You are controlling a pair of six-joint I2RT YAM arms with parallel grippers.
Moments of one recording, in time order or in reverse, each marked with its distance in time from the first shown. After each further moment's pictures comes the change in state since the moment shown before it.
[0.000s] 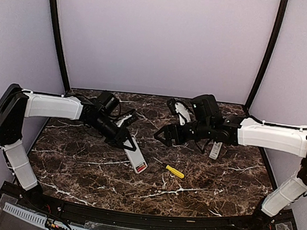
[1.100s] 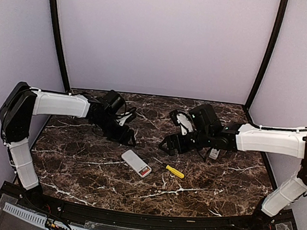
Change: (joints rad) left arm -0.025 0.102 0.103 -0.053 -0.417 0.069; right arm 0.000 -0.001 -0.092 -0.021 0.048 0.033
